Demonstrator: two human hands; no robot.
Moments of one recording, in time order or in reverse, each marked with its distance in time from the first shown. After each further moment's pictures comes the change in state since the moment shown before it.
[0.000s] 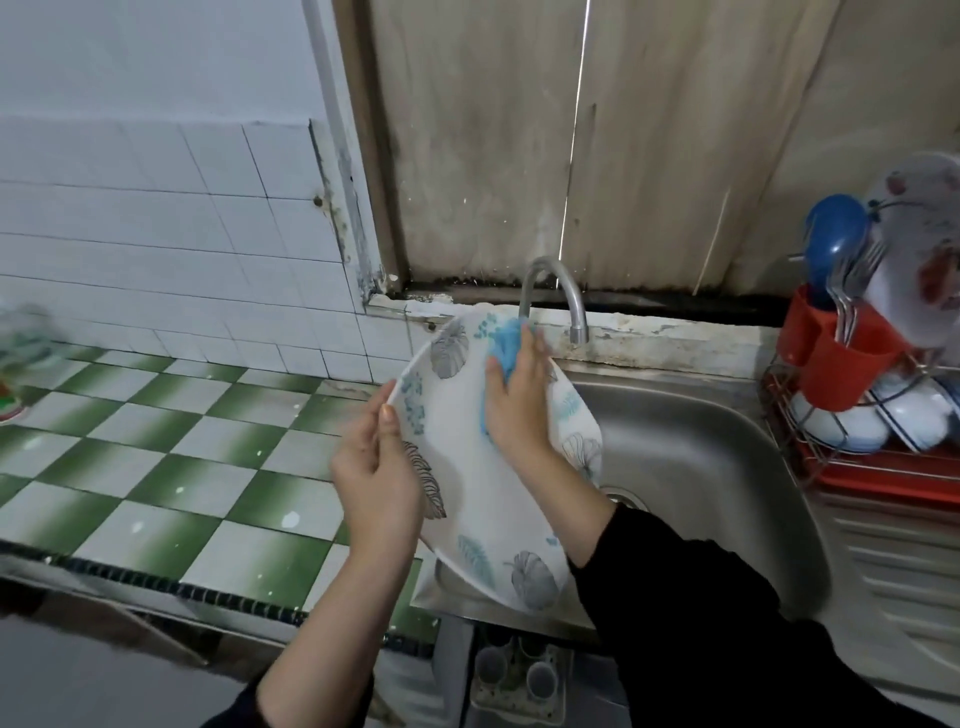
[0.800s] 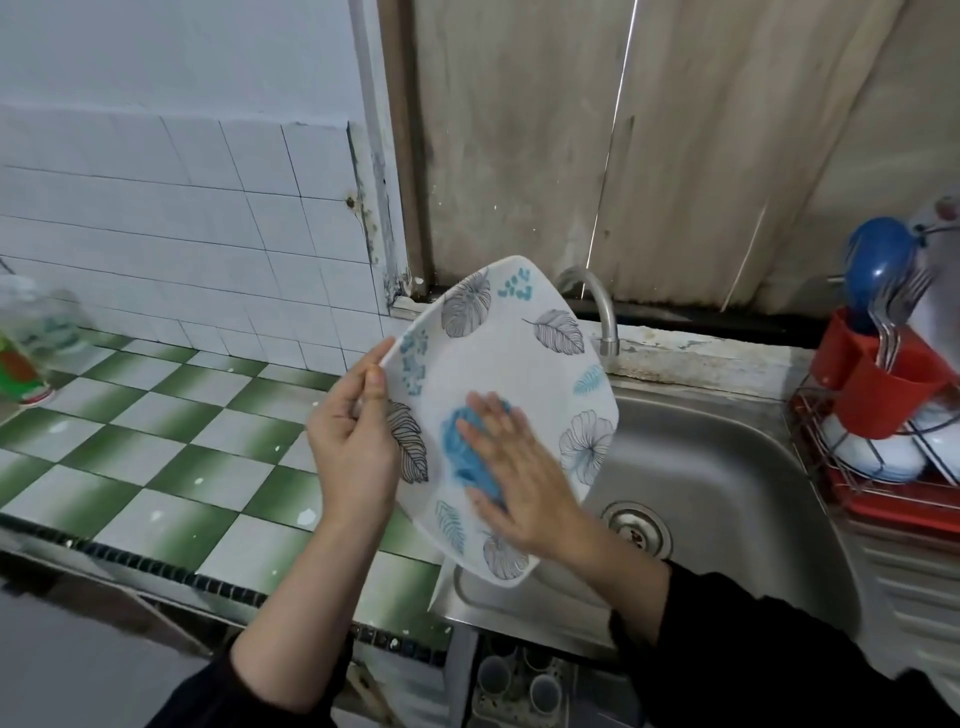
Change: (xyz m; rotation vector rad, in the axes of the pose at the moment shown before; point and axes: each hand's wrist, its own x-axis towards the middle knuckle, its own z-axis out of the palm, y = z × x) left_hand 0.038 0.028 -0.019 -0.114 -0.057 0.123; right_hand -0.049 0.040 -0.013 -0.351 -0.262 -0.998
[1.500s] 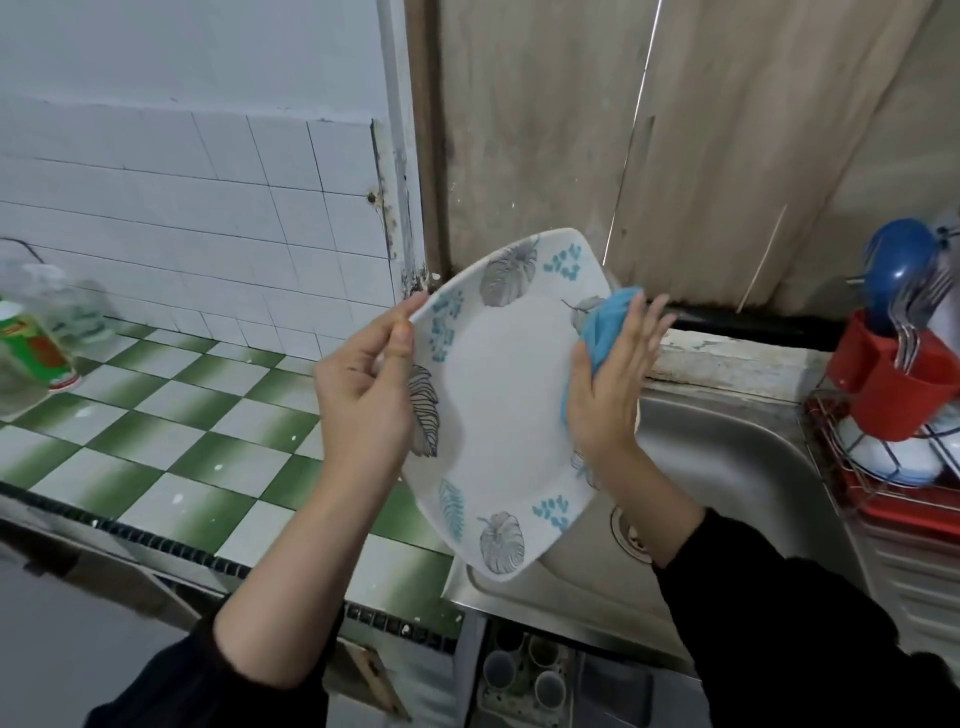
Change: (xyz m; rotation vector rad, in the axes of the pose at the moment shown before) left_hand 0.004 0.038 -0.003 0.005 -0.122 0.092; right_hand 0.053 0.039 -0.038 0.051 0.500 0.729
